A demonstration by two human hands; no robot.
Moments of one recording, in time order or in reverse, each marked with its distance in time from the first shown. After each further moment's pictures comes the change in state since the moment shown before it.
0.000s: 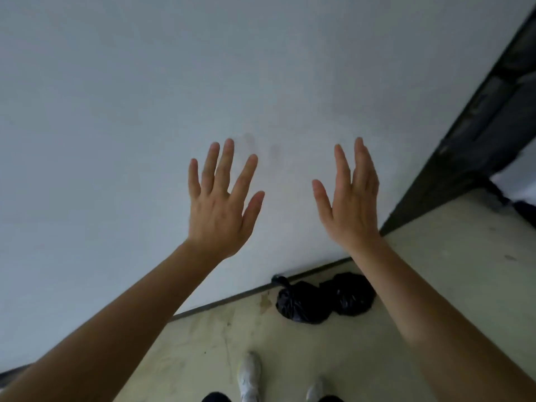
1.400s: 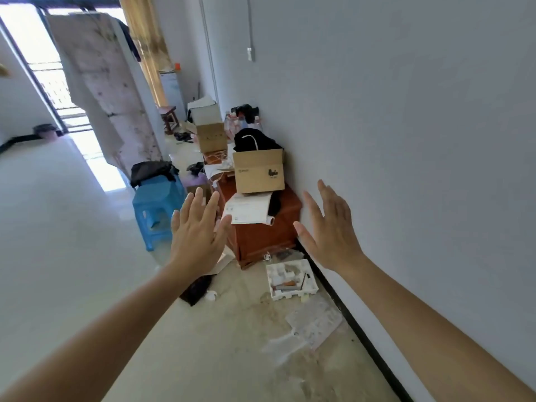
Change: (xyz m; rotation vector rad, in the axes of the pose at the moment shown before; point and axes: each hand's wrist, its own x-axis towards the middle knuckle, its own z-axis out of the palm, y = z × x) left_hand -0.837 -0.433 -0.549 0.503 0.152 -1.665; right_hand -0.410 -1.053 0.127 0.648 -0.501 -1.397
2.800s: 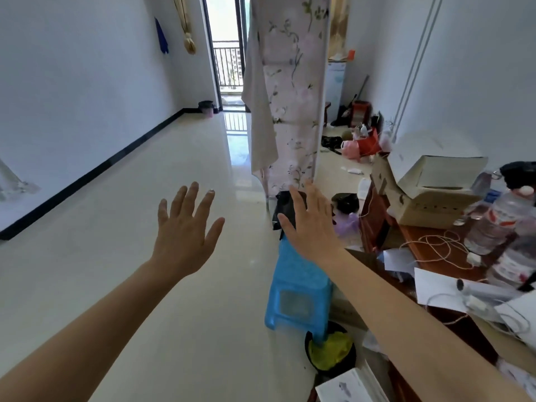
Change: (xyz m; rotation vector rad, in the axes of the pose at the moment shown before) left_hand 0.656 -0.852 -0.053 0.435 0.111 -0.350; right_hand 0.901 -0.564 0.612 0.329 -0.163 -0.359
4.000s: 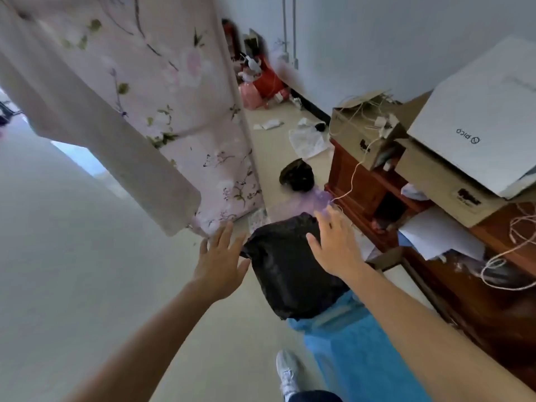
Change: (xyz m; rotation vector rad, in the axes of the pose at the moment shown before) left_hand 0.742 -0.030 0.506 -0.041 -0.677 0.716; right_hand 0.517 0.310 0.387 -0.076 -0.188 0.856
